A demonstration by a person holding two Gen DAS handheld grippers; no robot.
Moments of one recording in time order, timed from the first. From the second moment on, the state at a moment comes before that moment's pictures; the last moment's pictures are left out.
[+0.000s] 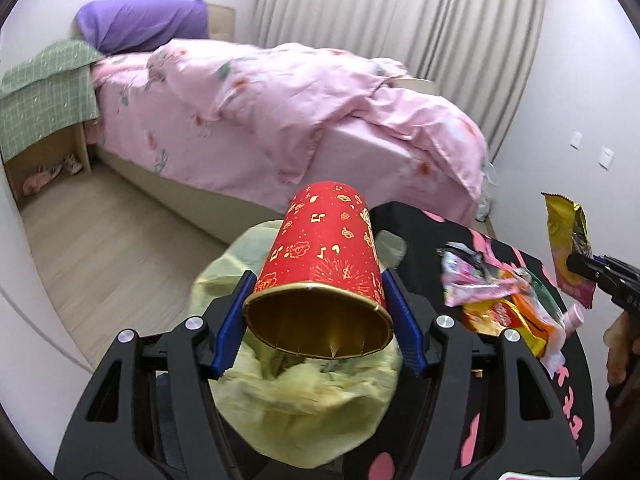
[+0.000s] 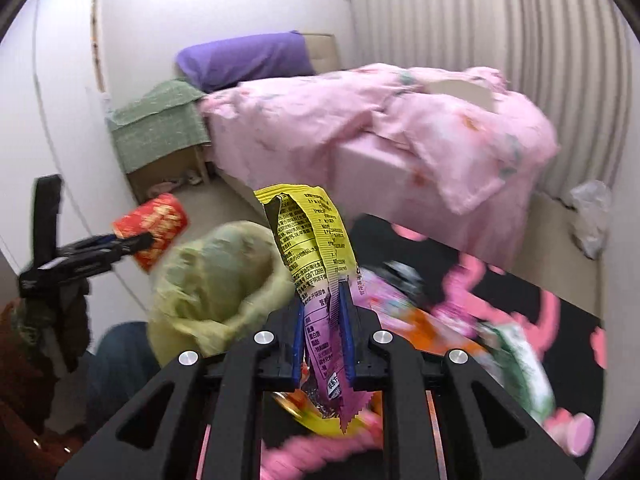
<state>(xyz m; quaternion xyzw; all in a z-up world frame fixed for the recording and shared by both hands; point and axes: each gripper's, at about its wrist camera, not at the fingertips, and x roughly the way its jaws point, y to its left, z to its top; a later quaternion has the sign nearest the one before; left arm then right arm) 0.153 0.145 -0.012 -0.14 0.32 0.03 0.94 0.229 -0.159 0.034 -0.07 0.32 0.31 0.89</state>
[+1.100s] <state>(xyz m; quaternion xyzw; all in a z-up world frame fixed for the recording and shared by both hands) 0.192 0.208 -0.094 -0.22 0.40 -0.01 0.89 0.300 0.006 -0.084 -0.07 0.43 0.39 0.81</state>
